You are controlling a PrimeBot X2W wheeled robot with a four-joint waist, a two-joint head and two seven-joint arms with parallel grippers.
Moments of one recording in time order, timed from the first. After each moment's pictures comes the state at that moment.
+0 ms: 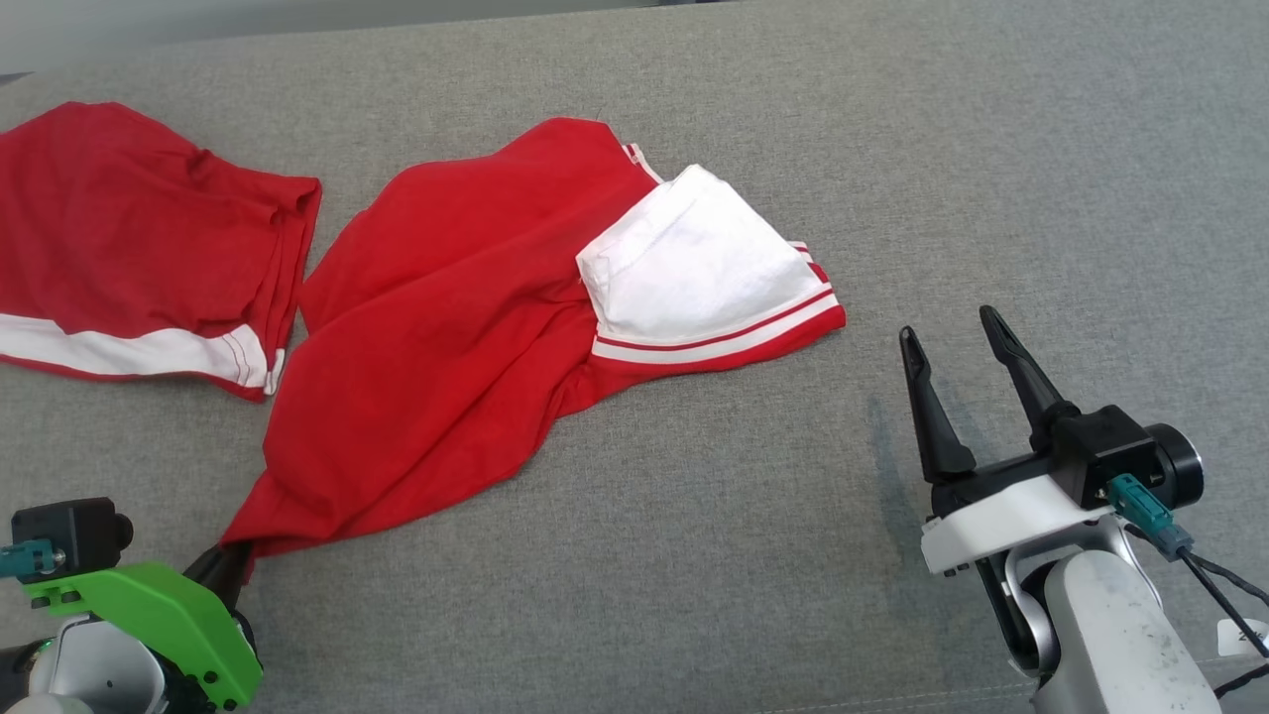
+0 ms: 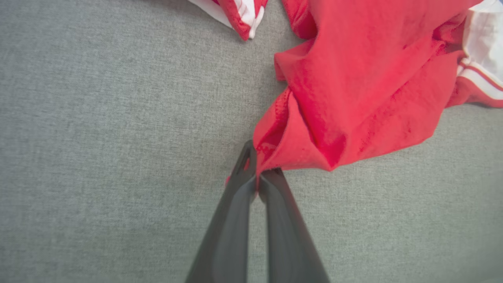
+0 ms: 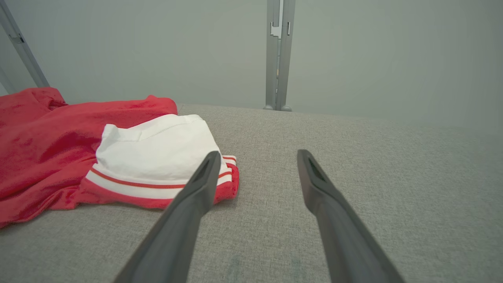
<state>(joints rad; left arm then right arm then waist) -0.05 0.67 -0.36 -0.04 -1.04 0.18 0.25 -0.21 -0.08 0.08 0.16 0.06 0.13 -0.26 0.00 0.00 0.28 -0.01</state>
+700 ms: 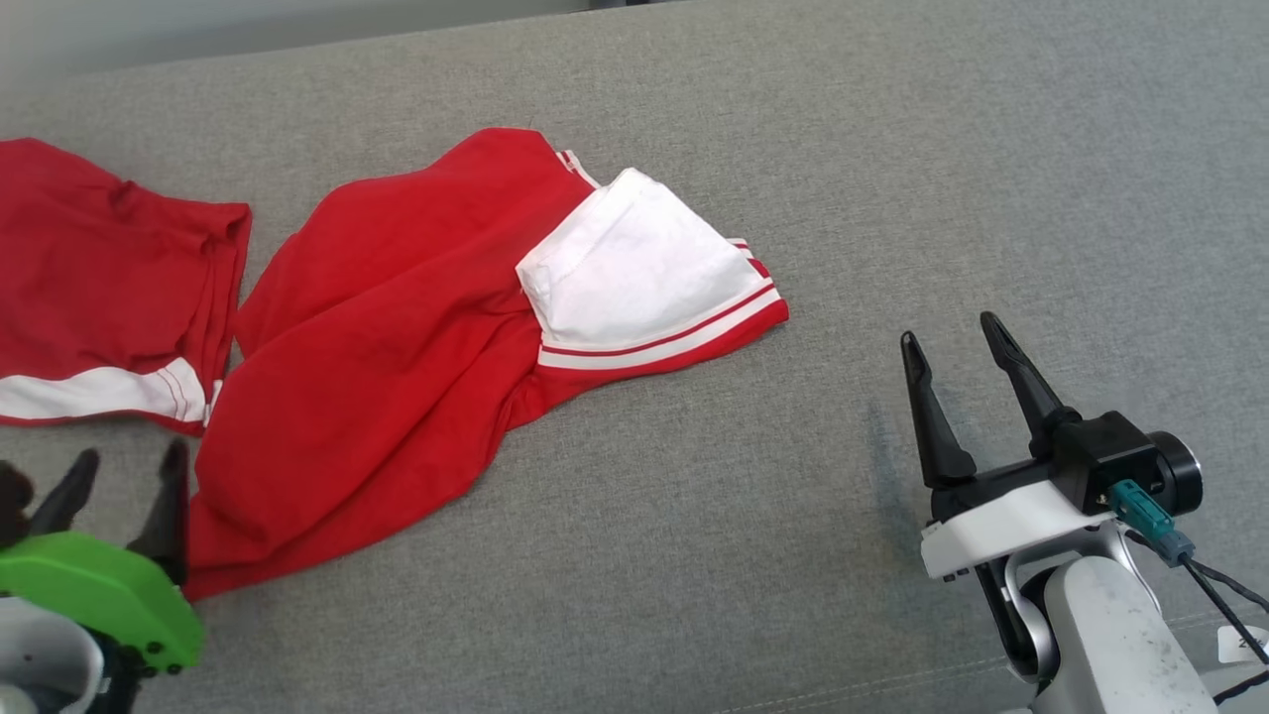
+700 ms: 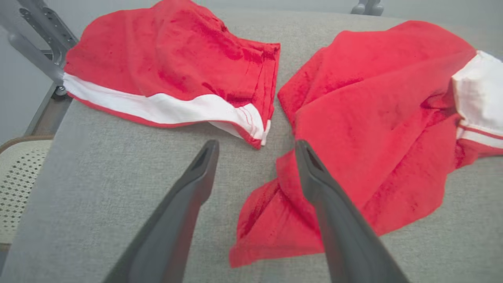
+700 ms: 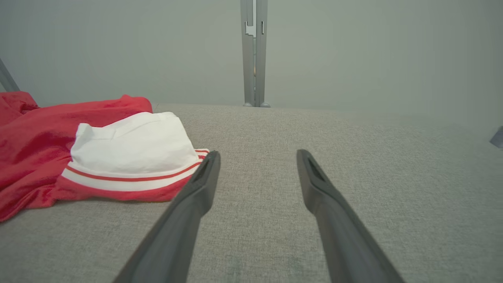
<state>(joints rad) -0.01 0.78 -0.28 -0.21 -0.88 0.38 0.18 -0.20 -0.07 0.08 0.16 0.07 0.13 -0.26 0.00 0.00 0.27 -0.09</state>
